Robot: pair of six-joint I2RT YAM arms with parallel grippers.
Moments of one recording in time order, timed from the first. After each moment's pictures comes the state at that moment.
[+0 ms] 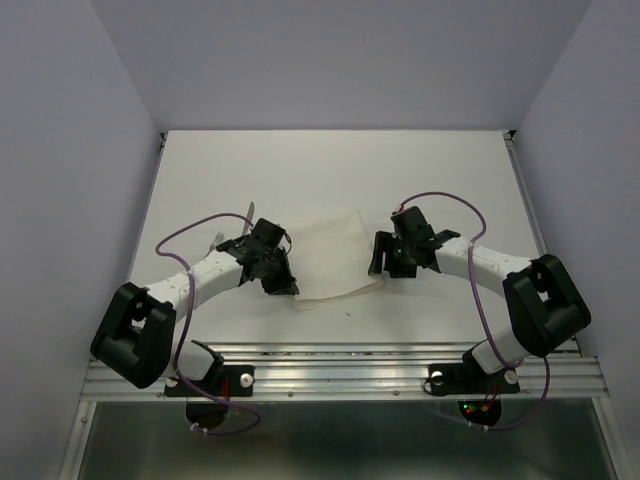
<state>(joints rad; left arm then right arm) -0.56 1.35 0.74 -0.51 0.18 -0.83 0.51 1.51 0.82 -0.33 -0.13 0.60</state>
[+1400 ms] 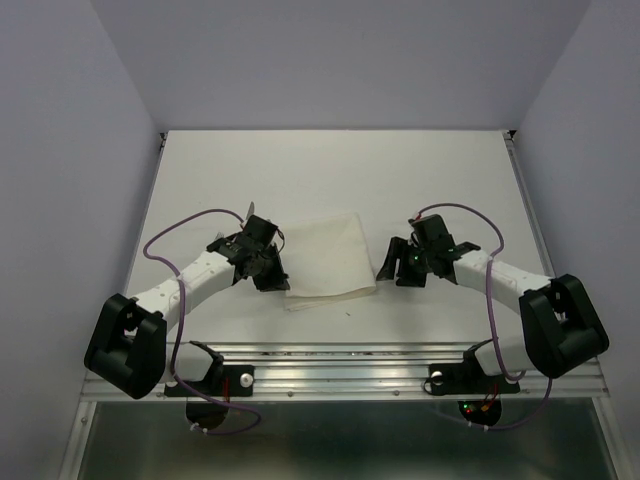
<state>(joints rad) -0.52 1.28 0.75 -0.58 0.12 -0.79 0.41 1.38 0.67 -0.28 -0.28 0.63</state>
